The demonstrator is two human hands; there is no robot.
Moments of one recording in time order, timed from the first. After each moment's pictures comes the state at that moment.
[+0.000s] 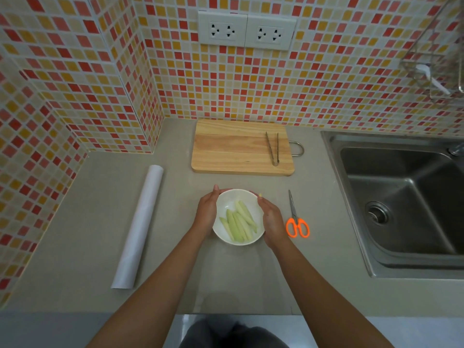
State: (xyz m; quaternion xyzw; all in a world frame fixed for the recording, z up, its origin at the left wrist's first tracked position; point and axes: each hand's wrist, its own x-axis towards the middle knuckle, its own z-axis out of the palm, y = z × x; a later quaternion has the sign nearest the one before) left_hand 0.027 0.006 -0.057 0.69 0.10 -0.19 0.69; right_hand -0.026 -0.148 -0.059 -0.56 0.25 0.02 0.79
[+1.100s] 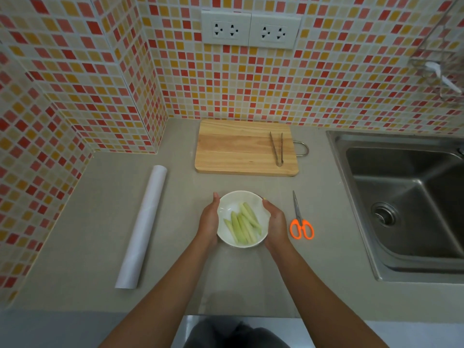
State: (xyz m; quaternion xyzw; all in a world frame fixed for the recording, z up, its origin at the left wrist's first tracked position) left_hand 0.010 0.005 -0.067 0.59 0.25 -0.24 0.73; right_hand -0.028 -0.143 -0.065 -0.38 0.27 0.05 0.88
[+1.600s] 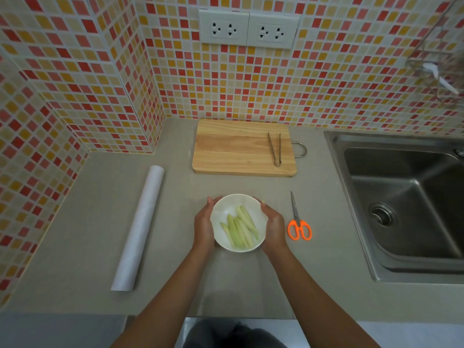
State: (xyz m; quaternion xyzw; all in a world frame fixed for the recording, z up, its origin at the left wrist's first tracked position) left_hand -0.002 0.008 -0.071 0.54 0.22 -0.16 0.80; right_hand -0.032 -0.142 -0.065 -0.40 0.31 0.02 0.86
